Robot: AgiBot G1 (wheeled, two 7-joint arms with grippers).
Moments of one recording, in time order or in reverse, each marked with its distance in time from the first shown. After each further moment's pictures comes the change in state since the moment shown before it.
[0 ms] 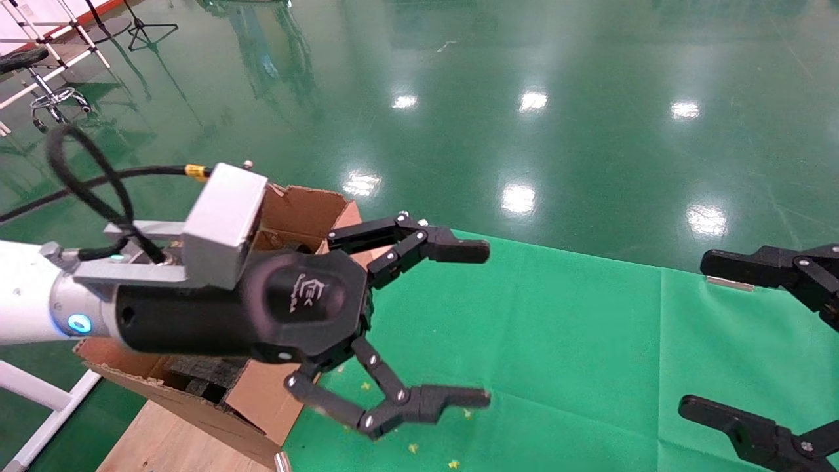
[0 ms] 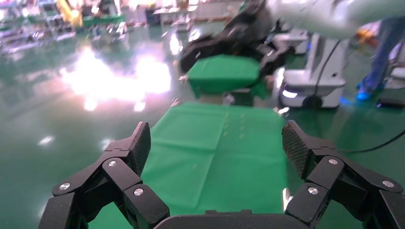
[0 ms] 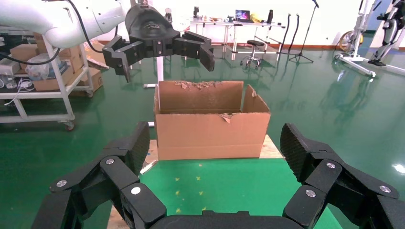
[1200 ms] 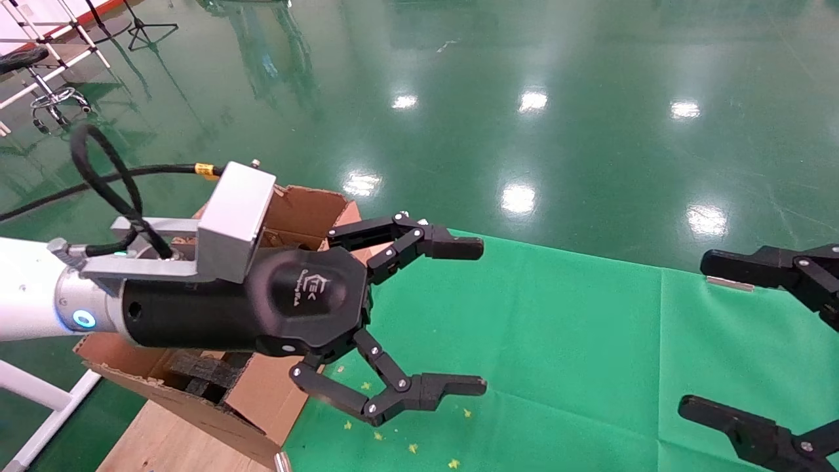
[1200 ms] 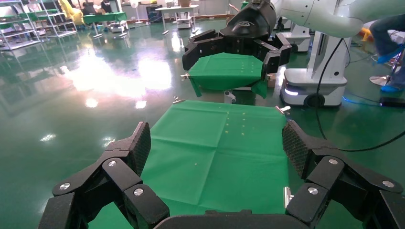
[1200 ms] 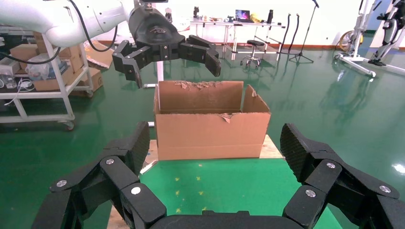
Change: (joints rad) left arm 0.003 0.001 -0.001 -0.002 -0.004 0.001 0.002; right arm 0.000 0.000 0.000 0.000 0.000 0.000 0.000
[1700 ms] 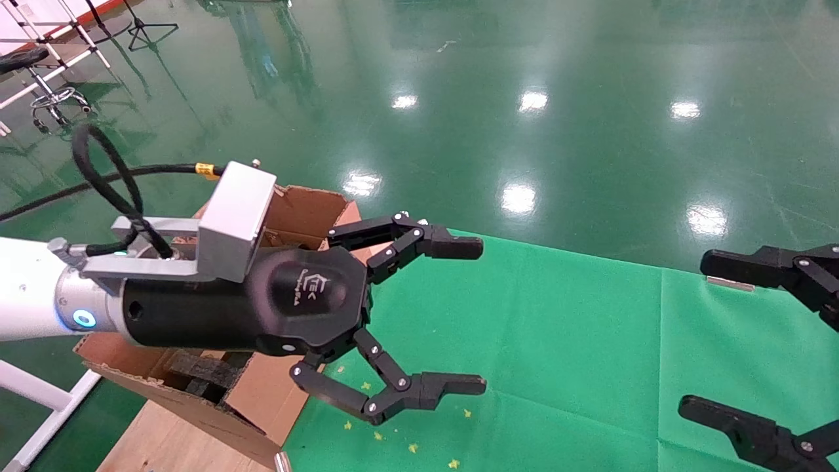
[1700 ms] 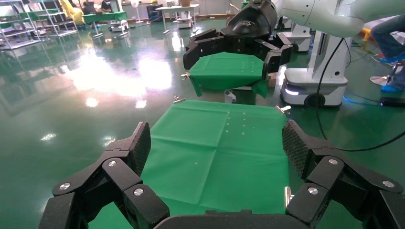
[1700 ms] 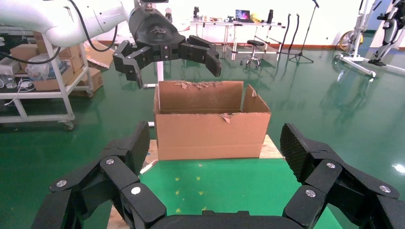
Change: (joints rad) left arm -0.001 -0.001 0.001 0.001 0.001 -0.001 -0.001; right arm 0.000 0.000 0.000 0.000 0.000 0.000 0.000
